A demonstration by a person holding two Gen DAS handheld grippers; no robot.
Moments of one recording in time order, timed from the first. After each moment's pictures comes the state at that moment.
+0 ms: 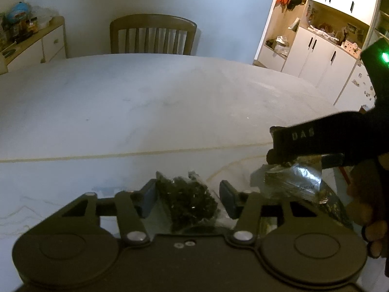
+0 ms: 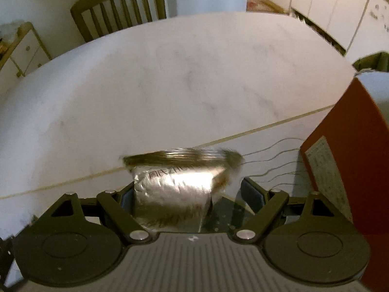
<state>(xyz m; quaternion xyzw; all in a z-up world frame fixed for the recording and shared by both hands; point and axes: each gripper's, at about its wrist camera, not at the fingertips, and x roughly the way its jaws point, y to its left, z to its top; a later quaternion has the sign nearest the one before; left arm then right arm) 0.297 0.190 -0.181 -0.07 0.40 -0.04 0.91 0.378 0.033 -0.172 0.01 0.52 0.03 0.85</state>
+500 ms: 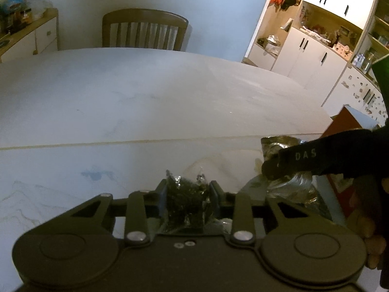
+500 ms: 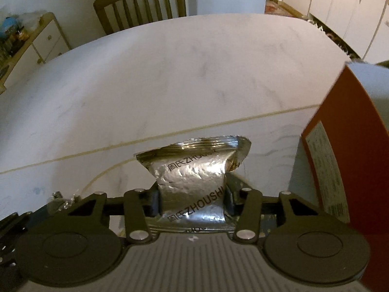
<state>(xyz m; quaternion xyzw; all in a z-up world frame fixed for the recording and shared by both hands) 0.286 0.183 -0.173 -0.09 0.41 -0.07 0.91 0.347 0.025 -0.161 0.01 0.52 0.08 0.85</state>
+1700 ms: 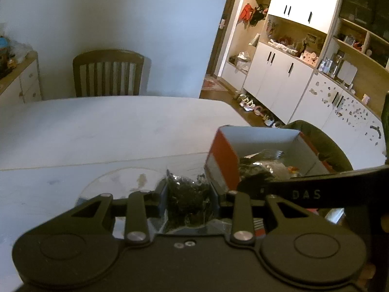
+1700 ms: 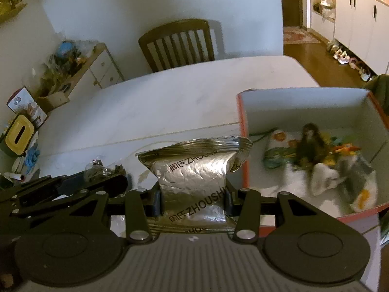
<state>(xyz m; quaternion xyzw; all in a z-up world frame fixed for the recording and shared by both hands) 0.196 0.036 -0.037 -0.07 0.35 -0.10 0.93 0.234 -0.118 -0.031 0.04 0.45 0.19 0.87</state>
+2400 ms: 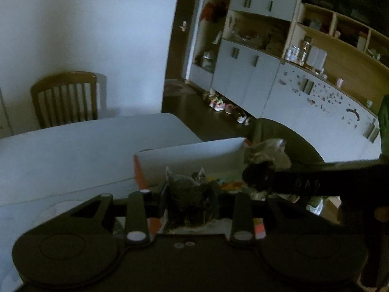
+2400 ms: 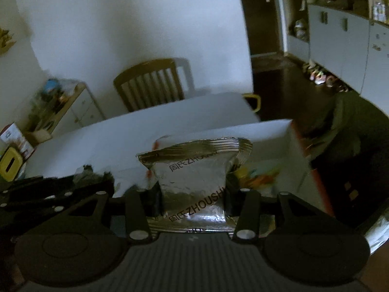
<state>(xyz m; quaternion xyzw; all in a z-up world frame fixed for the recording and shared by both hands) 0.222 -0.089 -0.003 -0.02 0.34 -0.17 0.93 0.246 -0.269 0.003 0.07 0.38 0.15 0.91</state>
